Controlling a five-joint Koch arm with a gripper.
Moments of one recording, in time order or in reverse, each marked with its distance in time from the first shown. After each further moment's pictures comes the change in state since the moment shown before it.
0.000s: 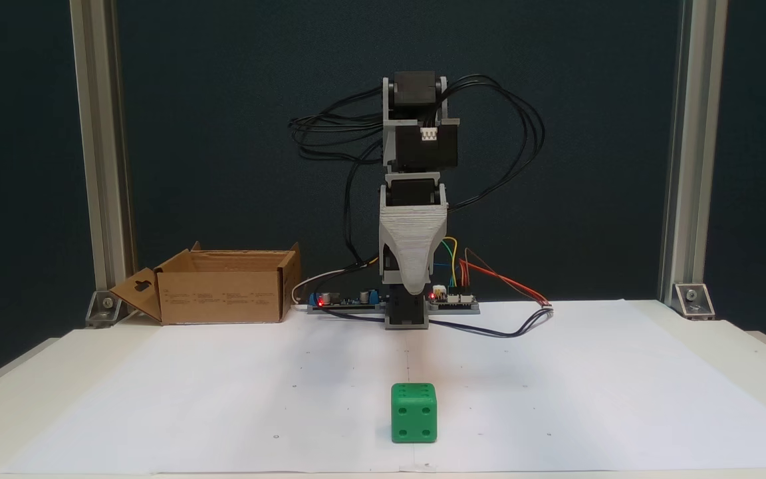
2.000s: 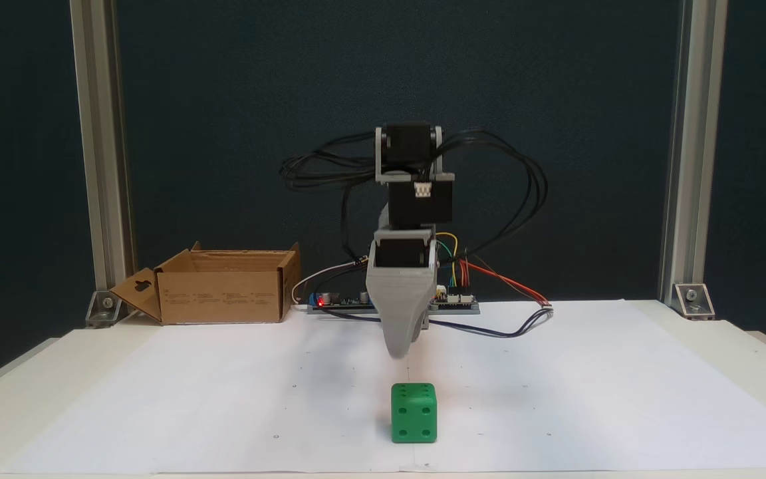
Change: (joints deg) arm 1.4 -10.2 -0.1 -2.5 6.3
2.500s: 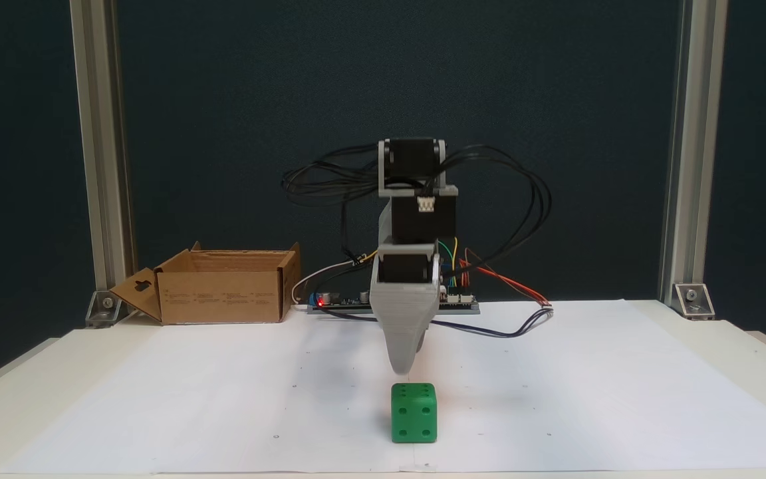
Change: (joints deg) arm -0.6 -1.9 0.0 -0.6 0.0
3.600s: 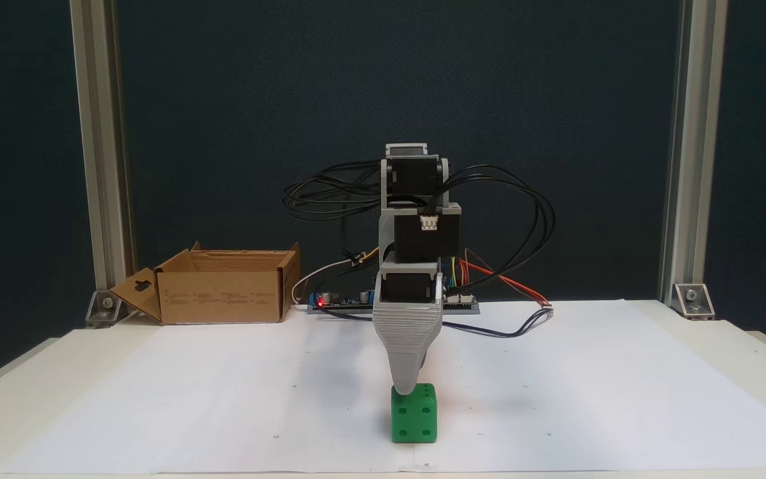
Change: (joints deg) arm -0.4 -2.6 0.0 -1.9 0.0
